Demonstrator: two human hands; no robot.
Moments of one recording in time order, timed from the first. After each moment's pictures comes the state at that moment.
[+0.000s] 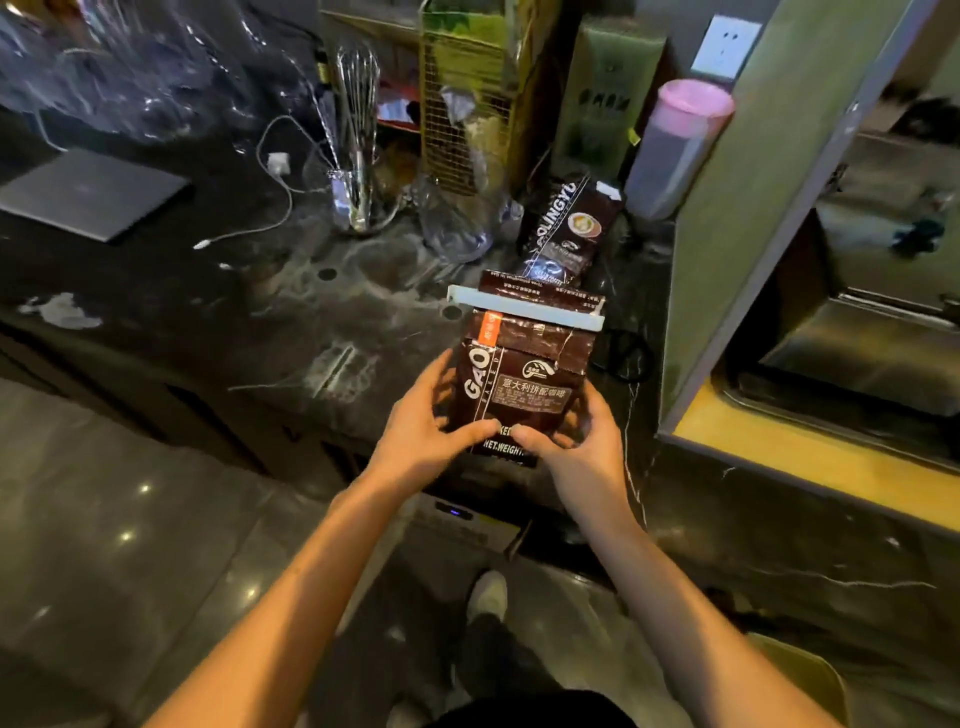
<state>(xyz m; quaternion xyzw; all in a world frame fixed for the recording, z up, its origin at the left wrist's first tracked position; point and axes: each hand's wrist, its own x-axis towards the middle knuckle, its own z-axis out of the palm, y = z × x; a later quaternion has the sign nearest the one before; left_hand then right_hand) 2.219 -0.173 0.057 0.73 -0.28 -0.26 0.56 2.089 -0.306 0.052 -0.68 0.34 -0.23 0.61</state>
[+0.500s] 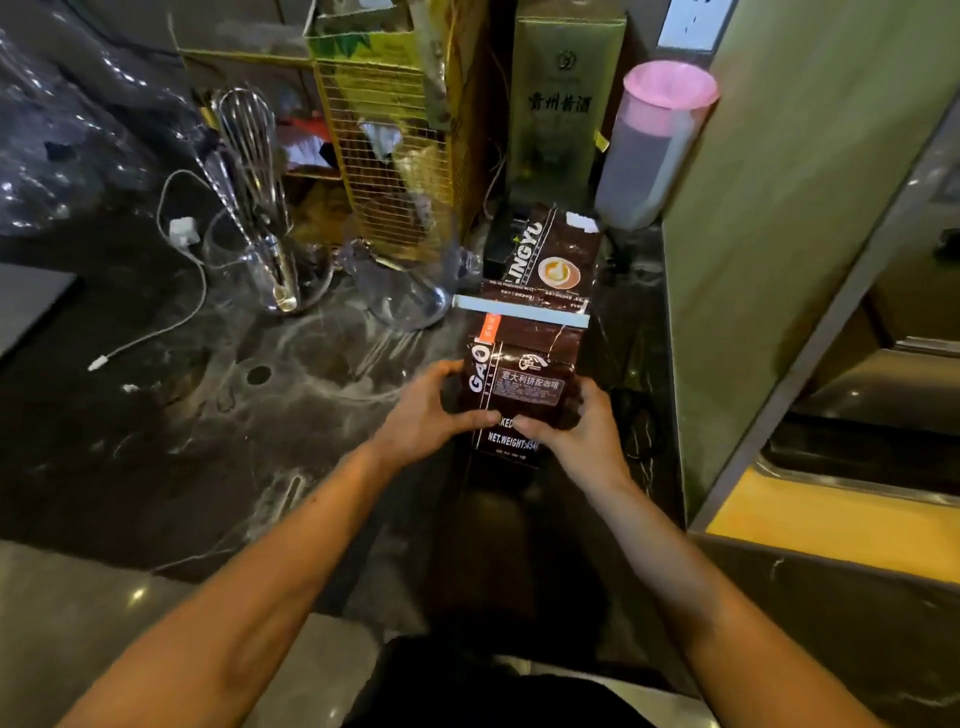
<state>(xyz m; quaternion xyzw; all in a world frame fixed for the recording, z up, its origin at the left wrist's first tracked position) 2.393 -0.338 0.020 0.77 -0.35 -0.32 0.43 2.220 -0.460 0.014 -0.71 0.41 -0.18 0.54</state>
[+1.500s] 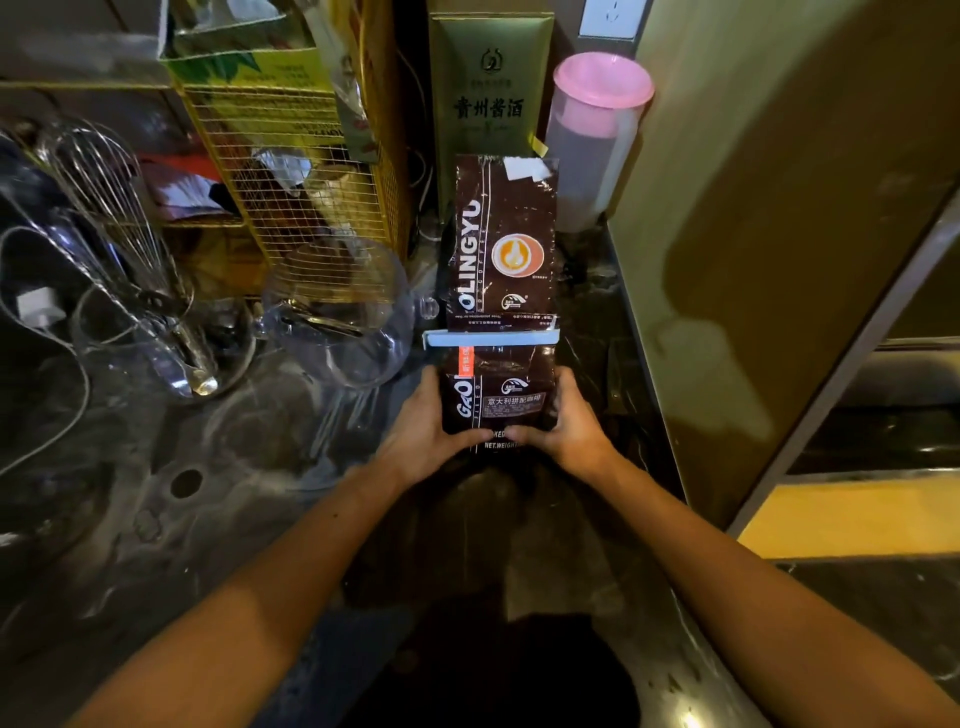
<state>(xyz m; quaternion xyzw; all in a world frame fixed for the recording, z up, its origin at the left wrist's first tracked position) 2.450 -0.414 -0.003 0.75 -0.47 -0.31 0.36 2.272 -0.530 -0.006 -0.73 0.41 -0.12 0.53</state>
